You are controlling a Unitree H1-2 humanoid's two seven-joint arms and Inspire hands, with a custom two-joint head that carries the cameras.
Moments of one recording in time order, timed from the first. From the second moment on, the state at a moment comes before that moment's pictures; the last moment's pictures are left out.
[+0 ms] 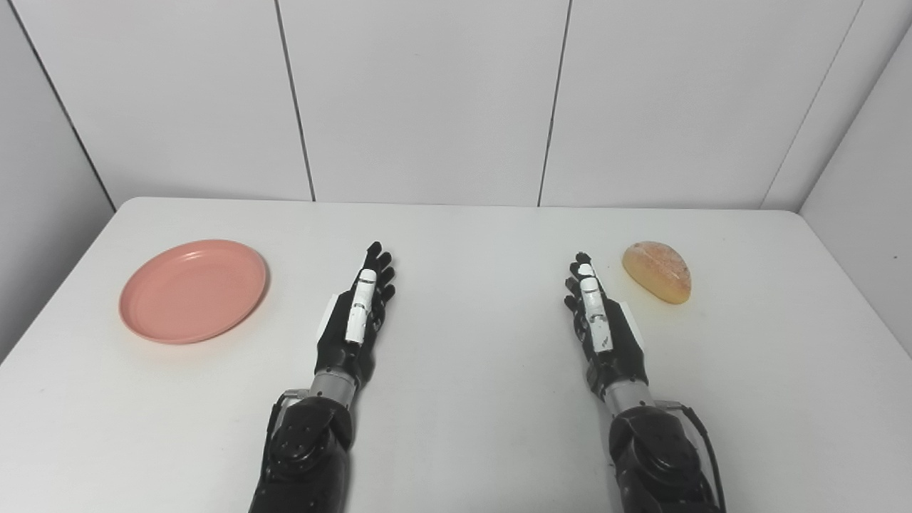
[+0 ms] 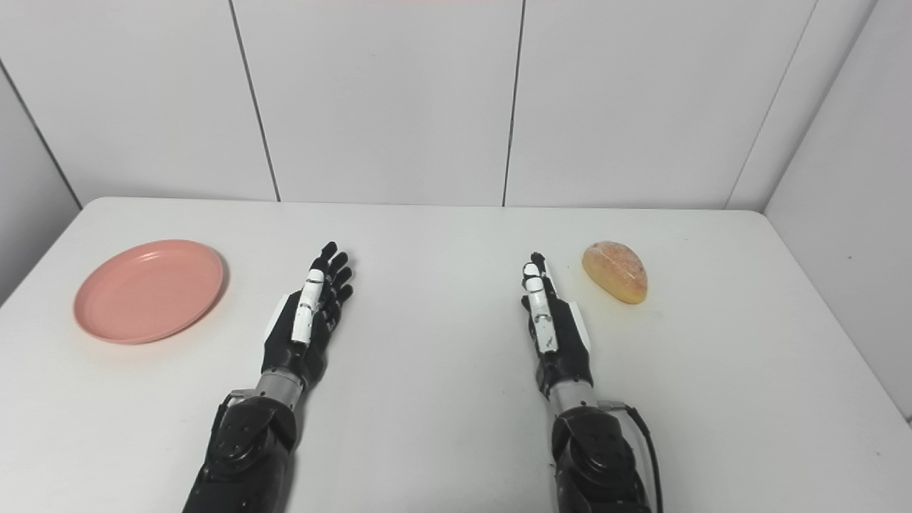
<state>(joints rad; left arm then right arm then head) -0.33 -0.03 0.03 0.31 -0.15 -0.03 -0.09 -0.31 0.04 -0.01 0.19 0.08 0.10 0.01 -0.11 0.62</state>
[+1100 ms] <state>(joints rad) -0.33 -0.06 0.03 0.30 -0.15 -0.02 -0.04 -0.30 0.03 -0.02 0.18 0.11 0.10 0.03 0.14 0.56</state>
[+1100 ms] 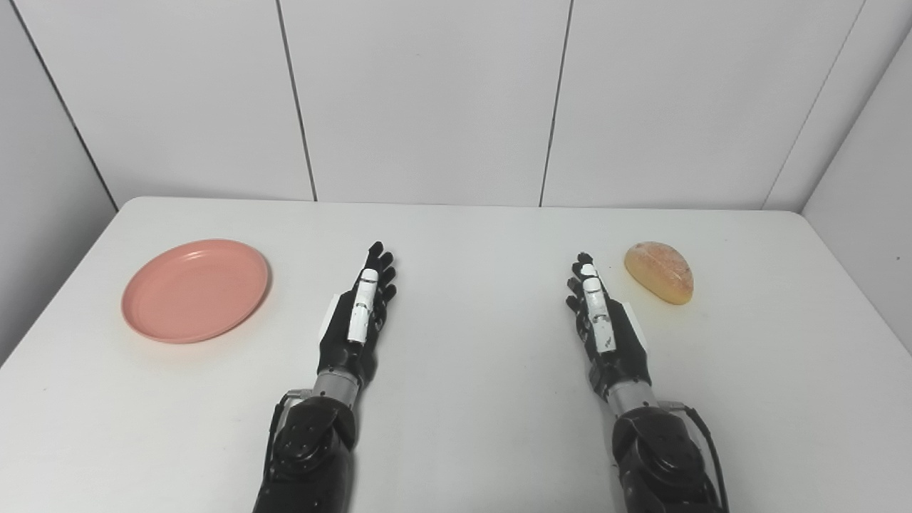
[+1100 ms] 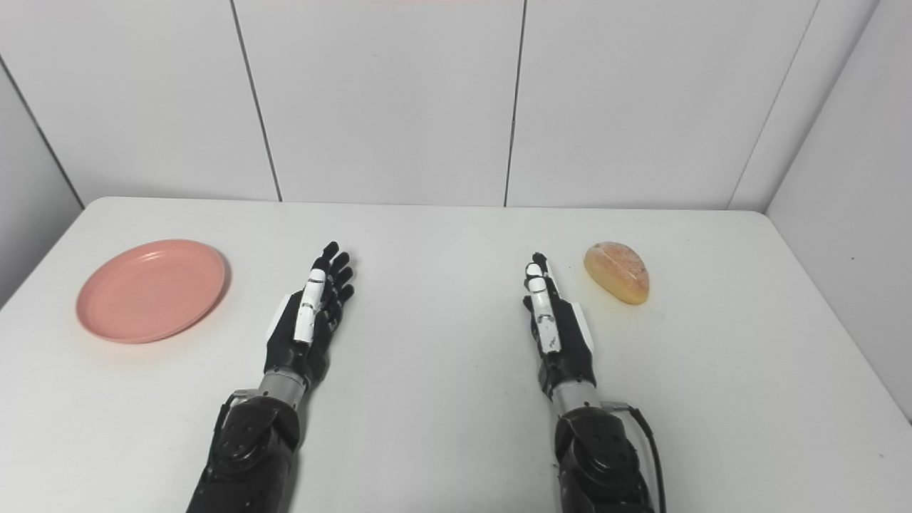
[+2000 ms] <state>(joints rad) -0.49 0.00 0.31 0.29 -0.20 -0.12 0.20 -0.33 -0.06 -0.08 0.30 0.19 -0.04 0.12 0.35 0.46</state>
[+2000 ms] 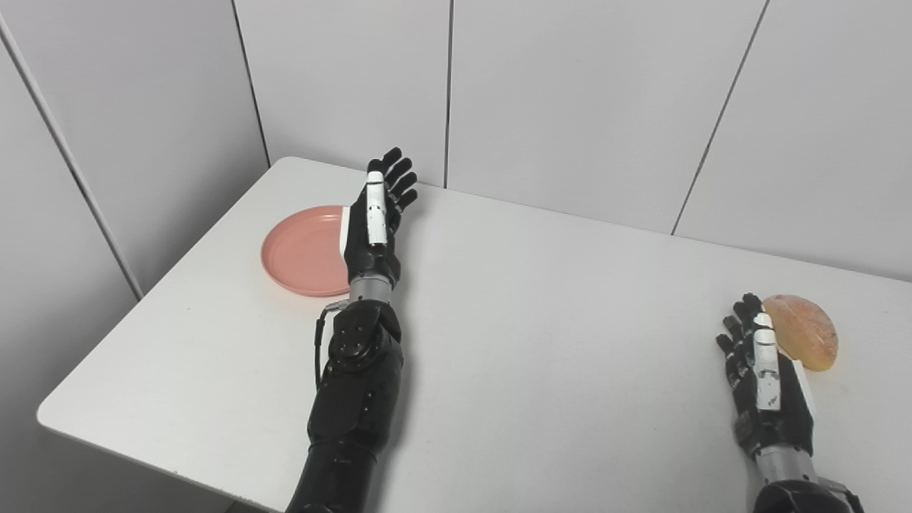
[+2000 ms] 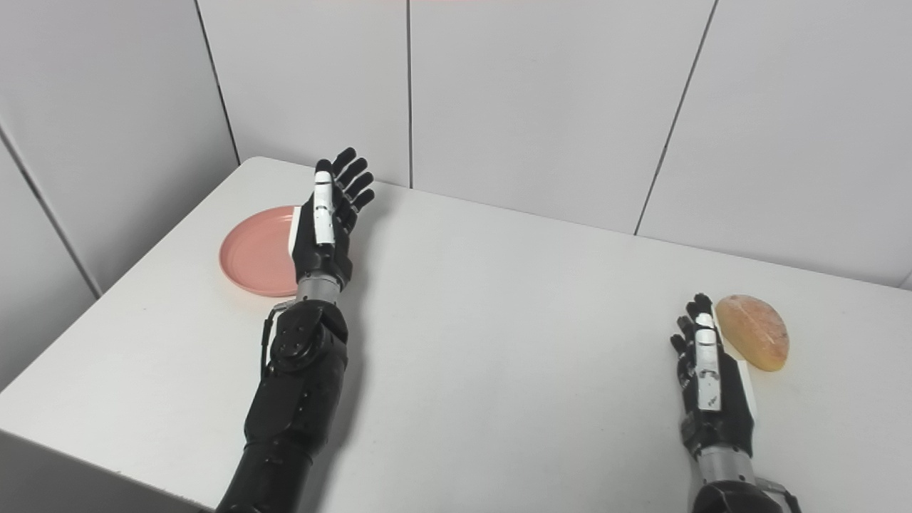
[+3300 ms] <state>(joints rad) -0.50 0.23 0.48 0.45 -0.18 -0.13 0.42 -0.32 -0.09 -0.08 0.29 0.19 -0.04 0.12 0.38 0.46</state>
